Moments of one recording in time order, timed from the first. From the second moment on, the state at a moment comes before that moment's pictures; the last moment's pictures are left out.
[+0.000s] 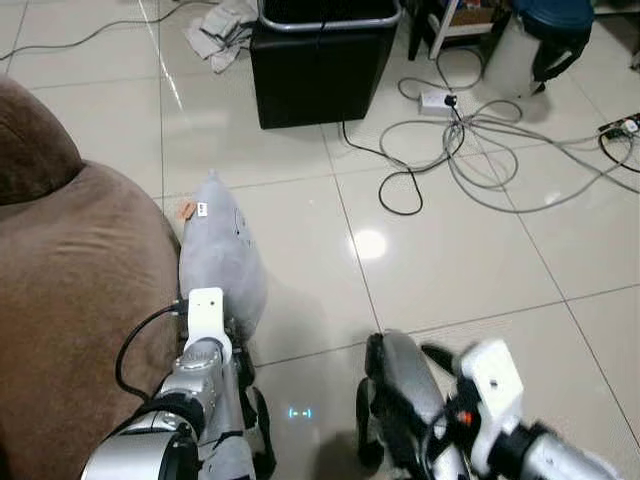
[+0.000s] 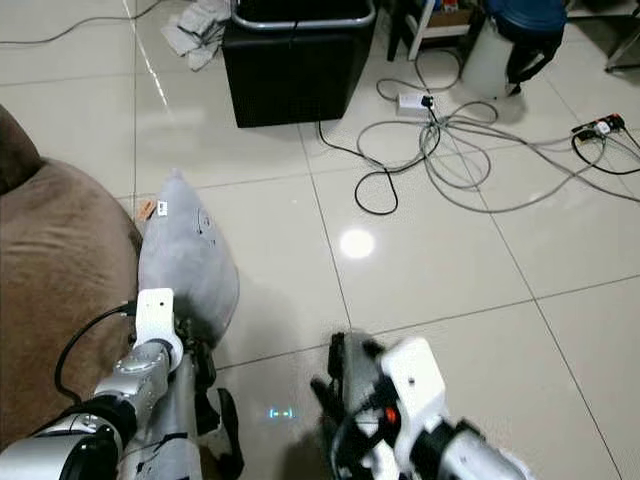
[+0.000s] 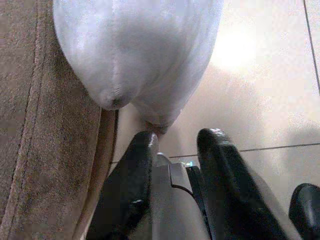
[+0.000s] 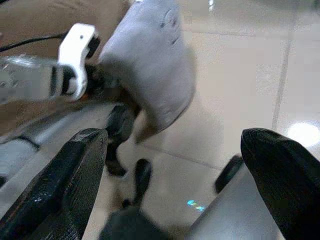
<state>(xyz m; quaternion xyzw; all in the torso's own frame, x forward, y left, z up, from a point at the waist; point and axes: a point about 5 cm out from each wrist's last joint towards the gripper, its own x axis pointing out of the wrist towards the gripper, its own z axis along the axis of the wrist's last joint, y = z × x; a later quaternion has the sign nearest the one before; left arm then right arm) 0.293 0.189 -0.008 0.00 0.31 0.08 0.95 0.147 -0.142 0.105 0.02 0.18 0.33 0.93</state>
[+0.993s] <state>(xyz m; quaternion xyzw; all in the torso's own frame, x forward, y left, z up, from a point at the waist) 0.307 0.184 0.005 -0.07 0.29 0.05 0.95 0.190 -0.109 0.077 0.09 0.15 0.41 0.89</state>
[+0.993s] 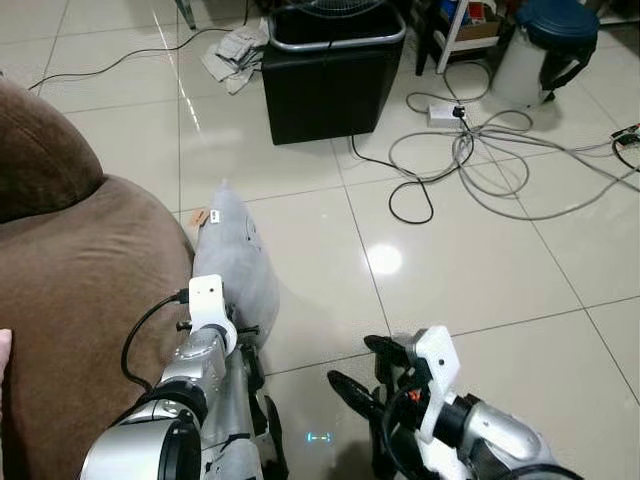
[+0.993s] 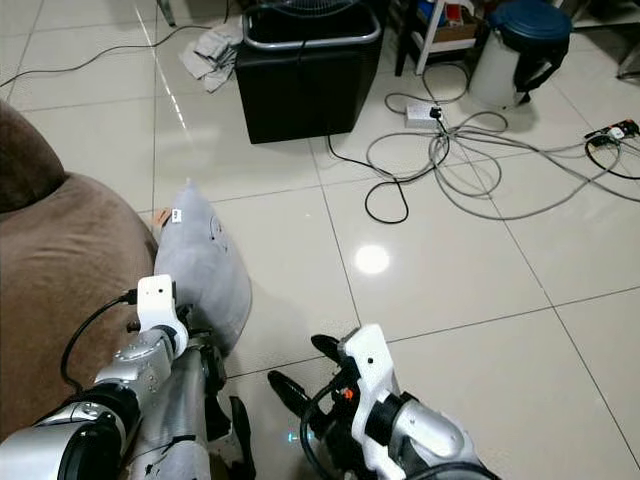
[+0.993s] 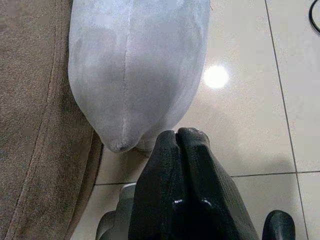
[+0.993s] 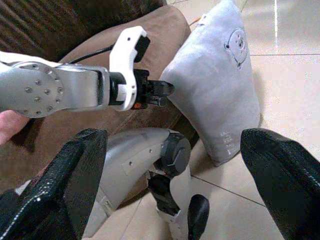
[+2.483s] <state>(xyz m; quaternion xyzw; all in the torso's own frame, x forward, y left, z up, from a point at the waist) 0.341 0.179 0.047 -0.05 0.20 0.00 0.98 0.227 -0.138 0.089 -0.02 0.17 0.34 0.92</state>
